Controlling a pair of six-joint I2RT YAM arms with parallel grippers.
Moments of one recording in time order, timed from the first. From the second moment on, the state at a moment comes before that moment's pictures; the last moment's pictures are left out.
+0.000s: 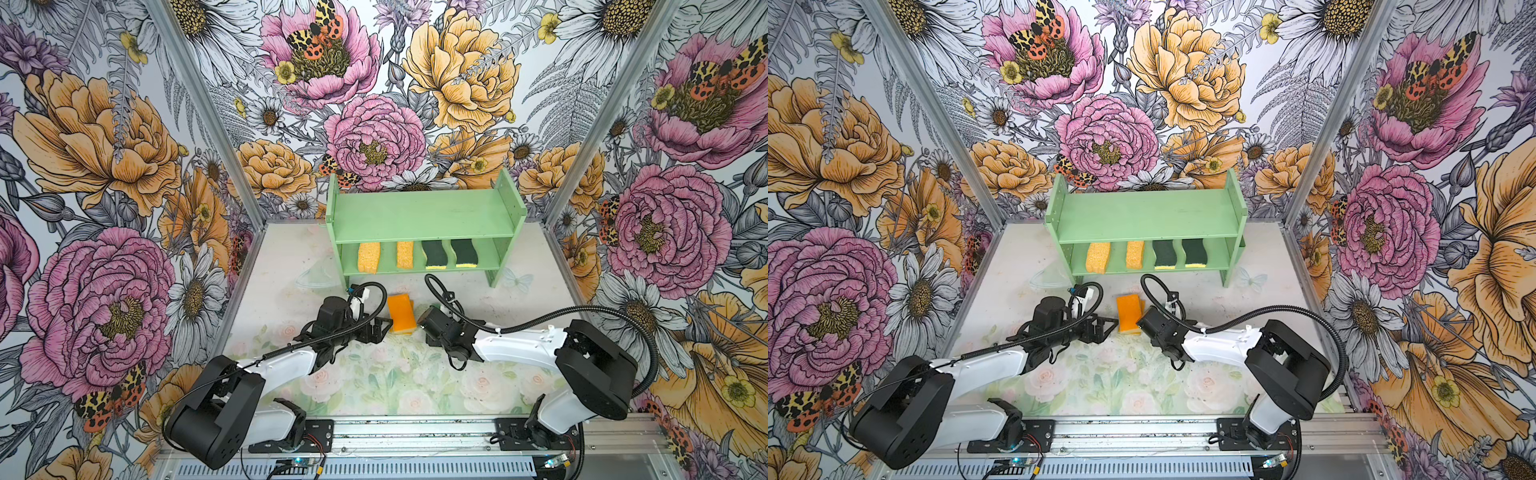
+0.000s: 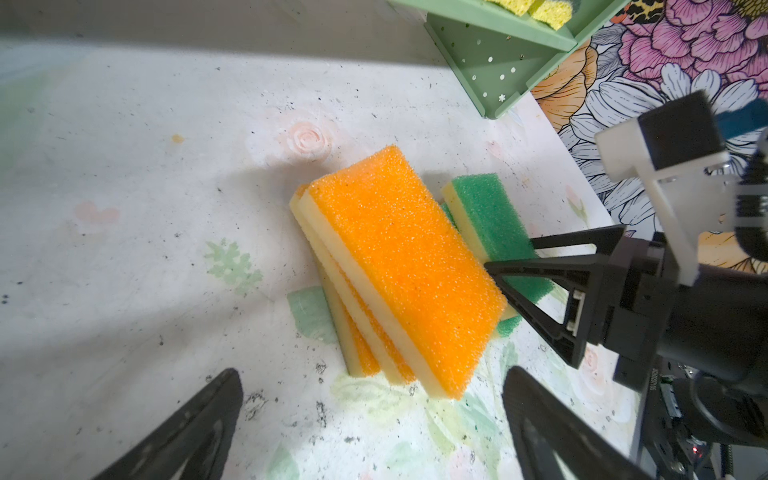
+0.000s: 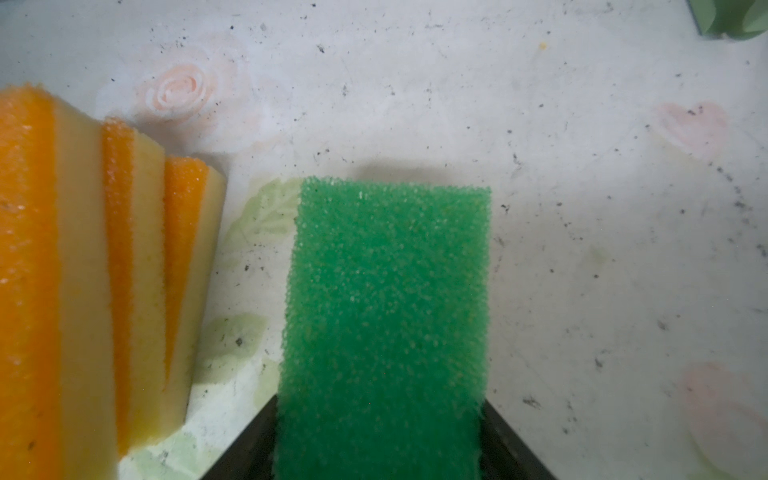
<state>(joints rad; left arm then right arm) -0.47 1.28 0.39 0.33 0.37 -0.37 0.90 1.57 0.79 -0.34 0.47 0.85</state>
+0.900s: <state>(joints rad) -0.47 1.31 0.39 0.32 0.37 -0.37 0.84 1.39 0.79 -0.39 0.35 0.67</state>
